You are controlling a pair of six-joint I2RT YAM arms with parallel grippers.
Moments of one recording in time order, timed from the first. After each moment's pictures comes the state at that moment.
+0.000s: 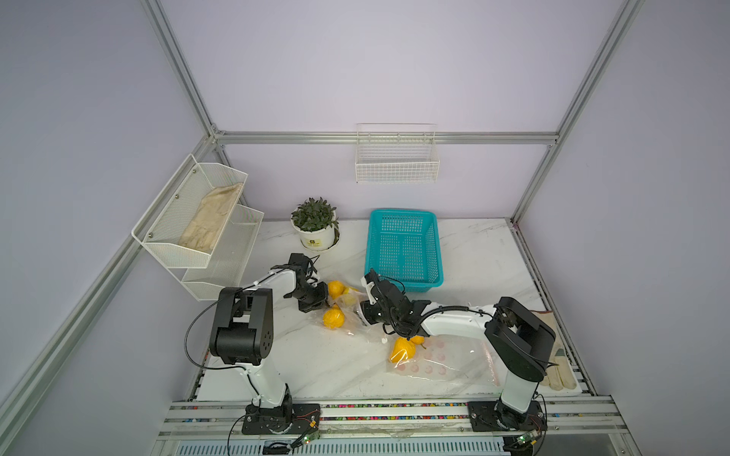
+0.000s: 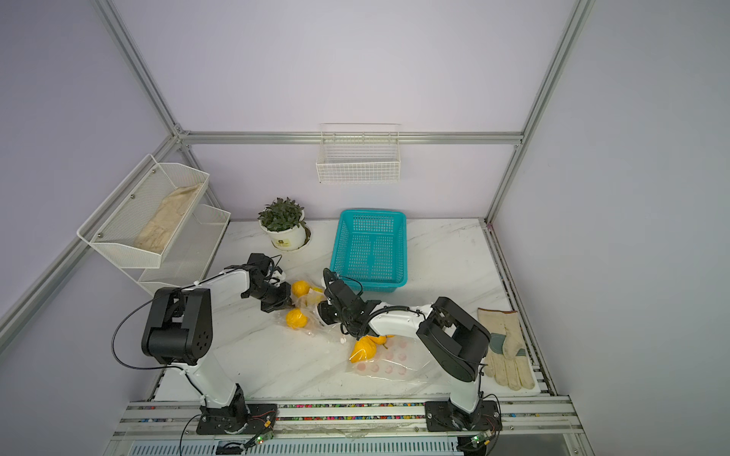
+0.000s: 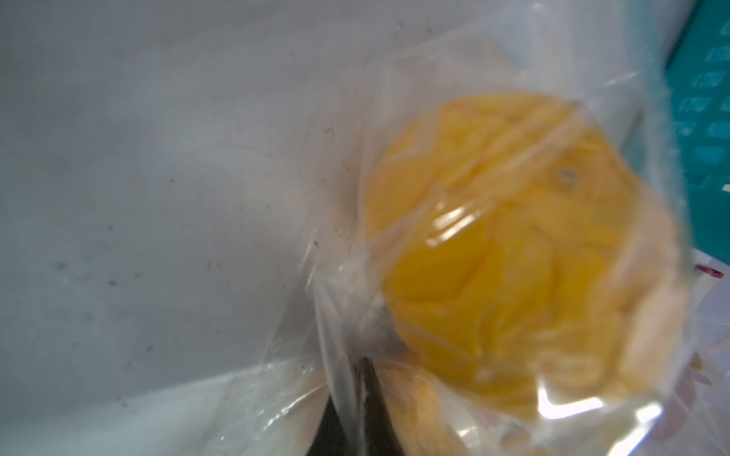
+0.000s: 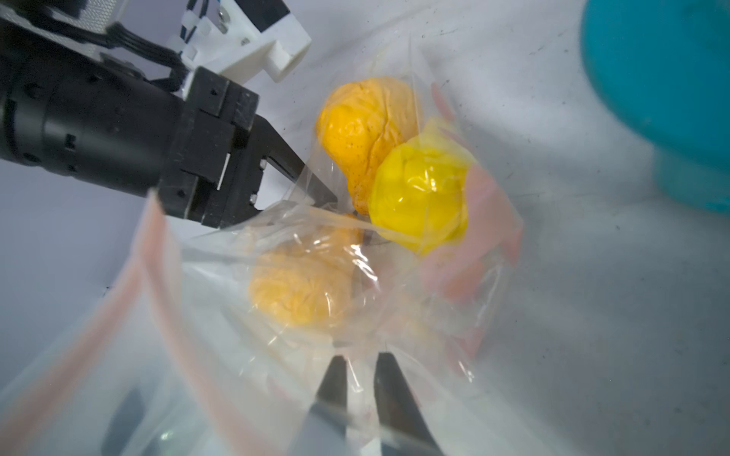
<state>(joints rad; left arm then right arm) -0.05 1.76 1.05 -0.65 0.45 -0.31 0.93 1.84 1.06 0.12 -0.04 0.66</state>
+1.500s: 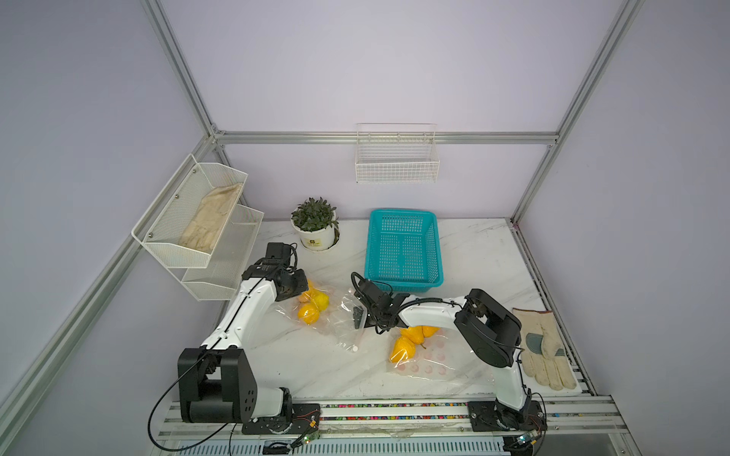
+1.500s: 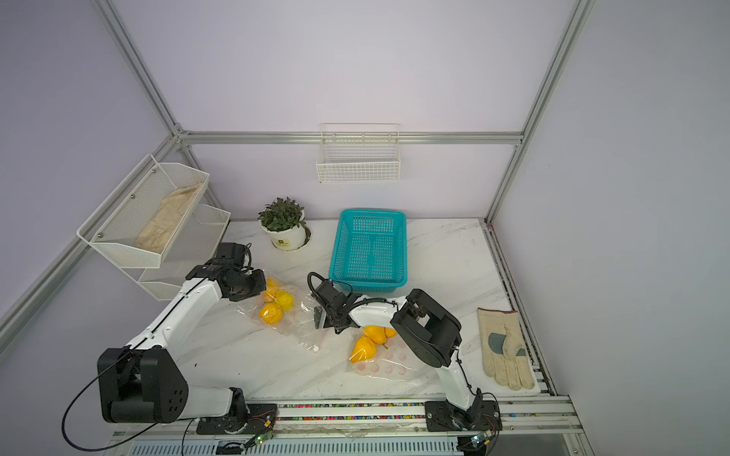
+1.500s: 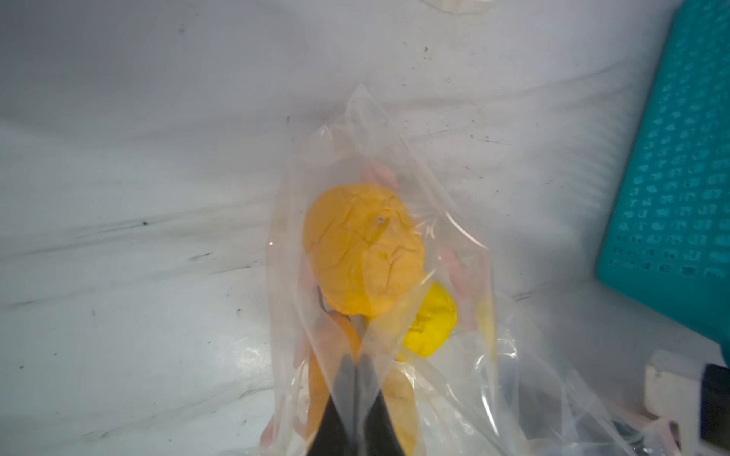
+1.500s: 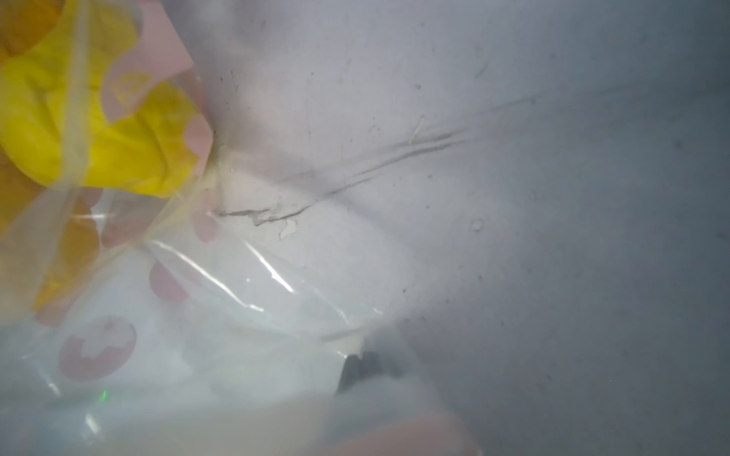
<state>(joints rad) 0.01 1.38 1.09 -0.80 -0.02 -0.34 0.93 2.05 1.29 -0.21 0.00 0.72</state>
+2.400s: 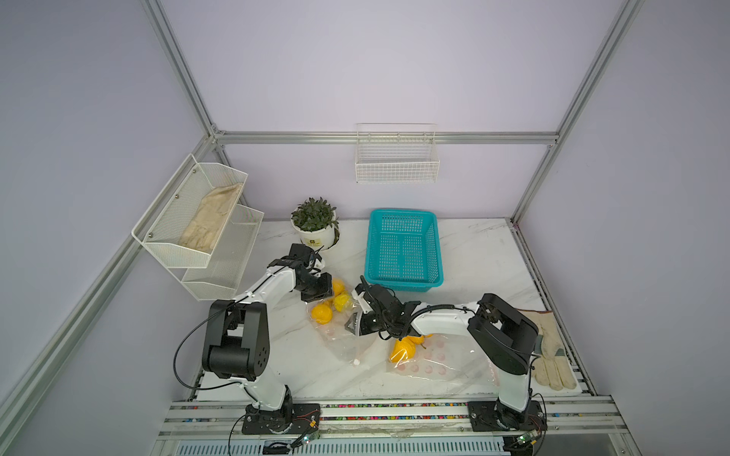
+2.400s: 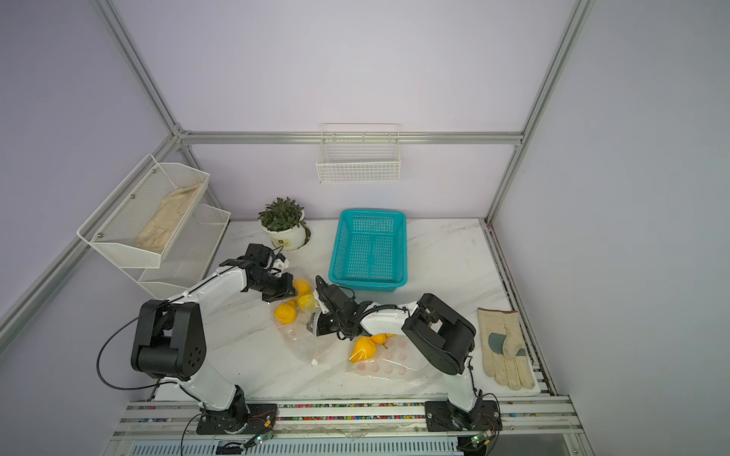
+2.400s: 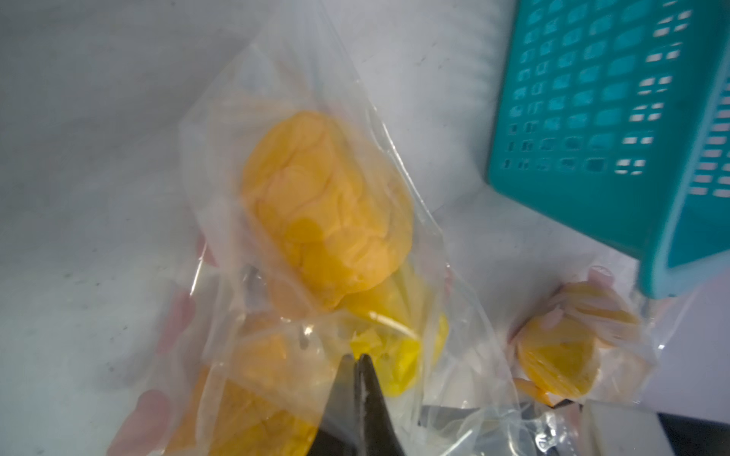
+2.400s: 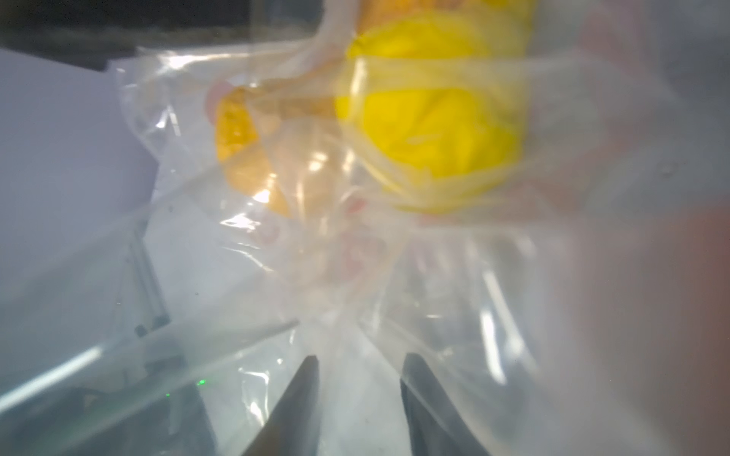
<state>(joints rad) -0.10 1.65 1.12 -0.67 0.47 -0.29 0.94 1.92 1.10 0.11 -0.27 0.71</state>
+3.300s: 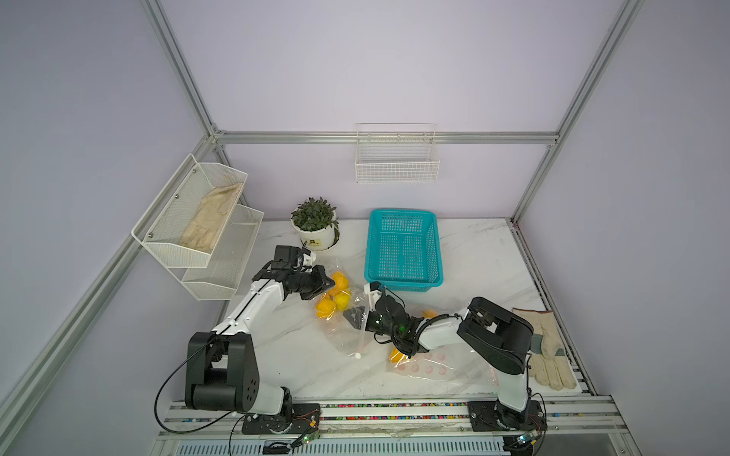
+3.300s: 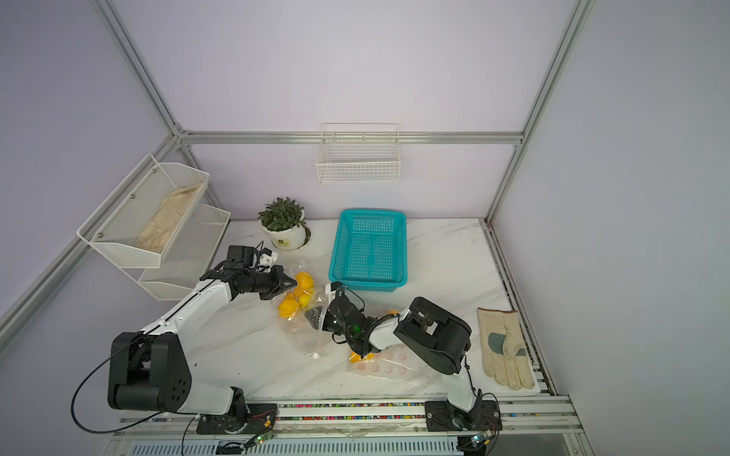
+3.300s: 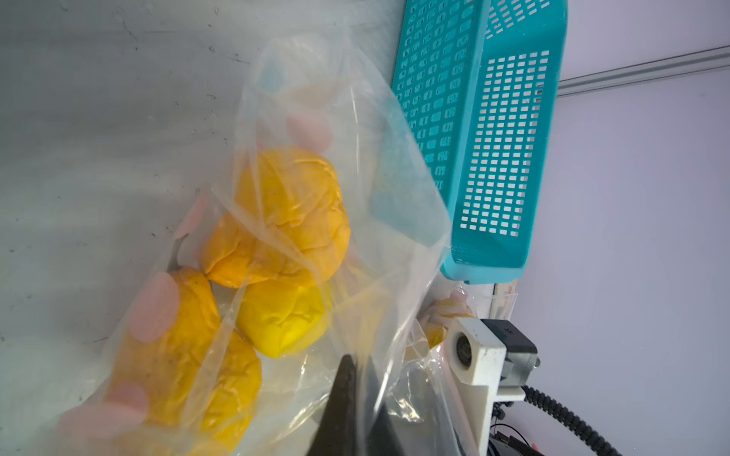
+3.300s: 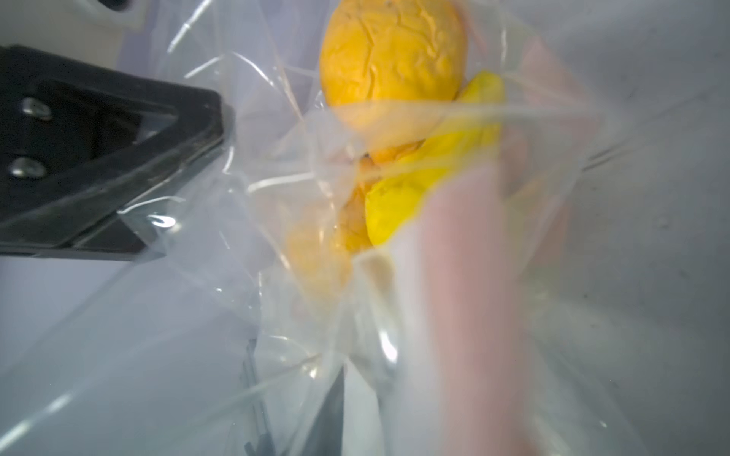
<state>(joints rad) -0.05 1.43 0.99 -0.52 0.62 -0.56 0.97 1.96 0.91 0.68 -0.07 1.07</state>
